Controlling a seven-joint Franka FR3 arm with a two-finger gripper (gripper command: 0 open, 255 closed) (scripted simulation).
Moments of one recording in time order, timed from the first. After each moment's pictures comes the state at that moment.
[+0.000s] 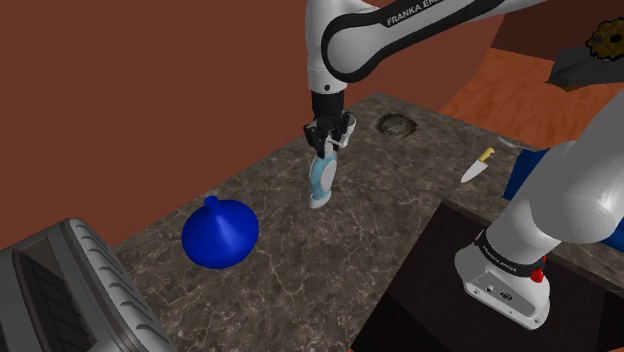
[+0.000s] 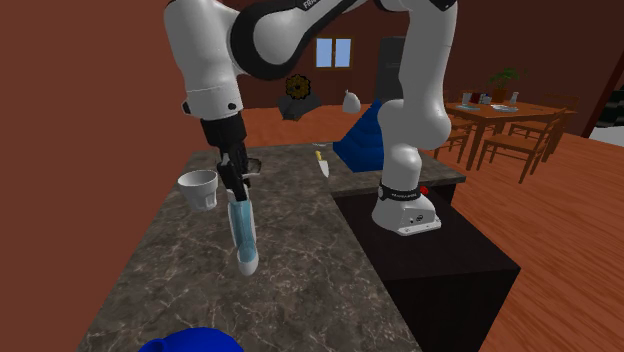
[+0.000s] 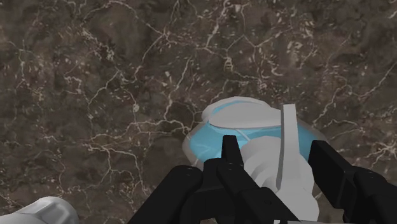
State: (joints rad) arm 0.12 -0.06 0.24 -2.19 0.06 2.01 0.36
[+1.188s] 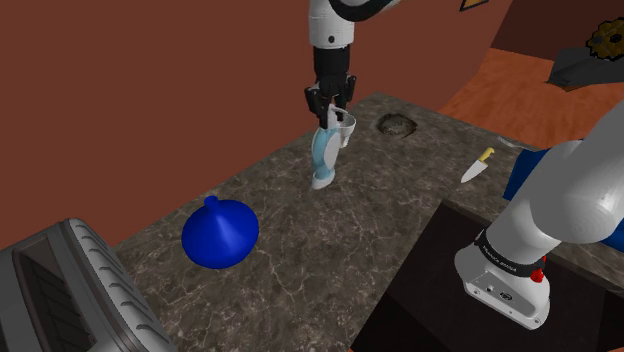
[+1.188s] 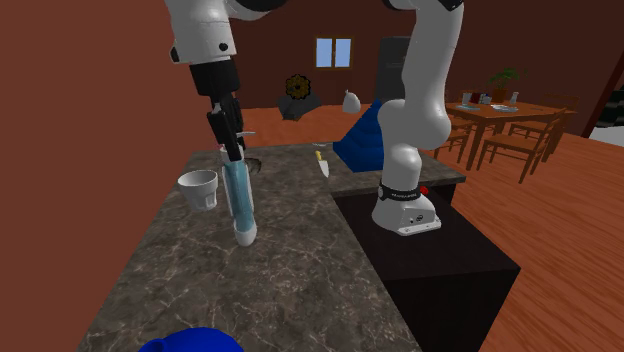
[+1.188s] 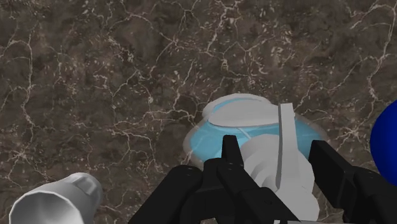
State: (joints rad) arm 0.12 -0.13 0.23 -2.03 0.07 1.78 0.35
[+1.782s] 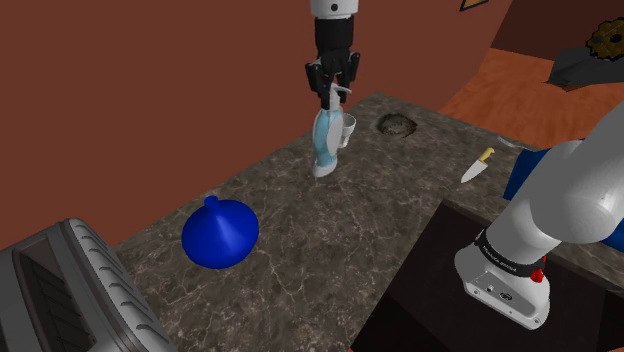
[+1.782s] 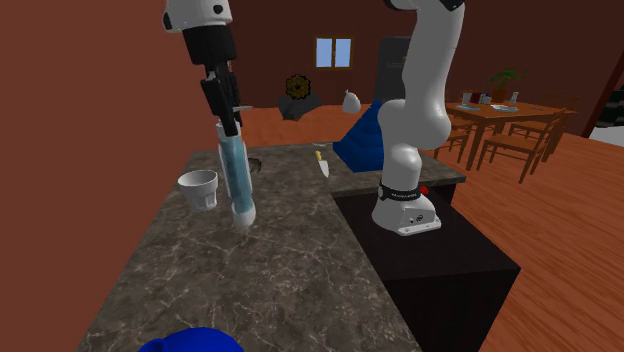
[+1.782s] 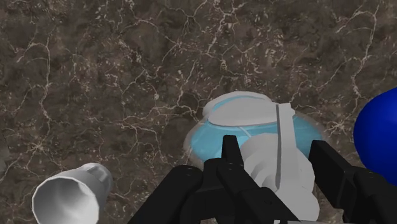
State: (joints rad) arm 0.12 -0.13 0.23 -1.91 0.06 1.65 0.35
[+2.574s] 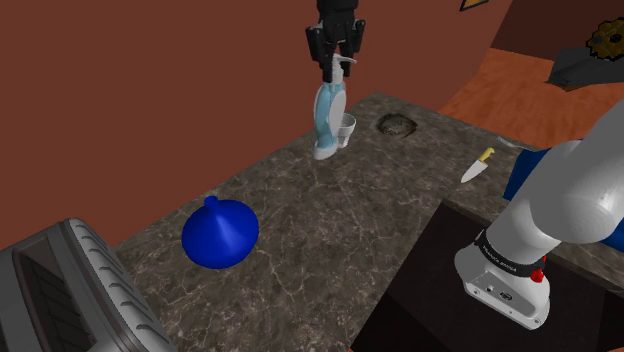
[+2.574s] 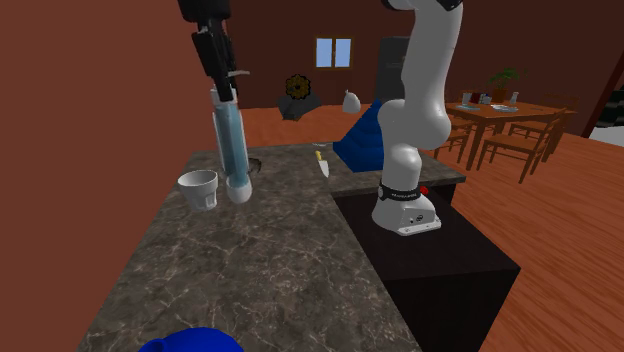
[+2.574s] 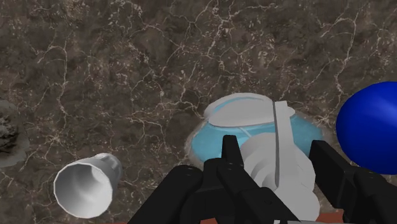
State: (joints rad) arm 0.12 -0.12 0.23 -1.73 0.06 1.49 0.37
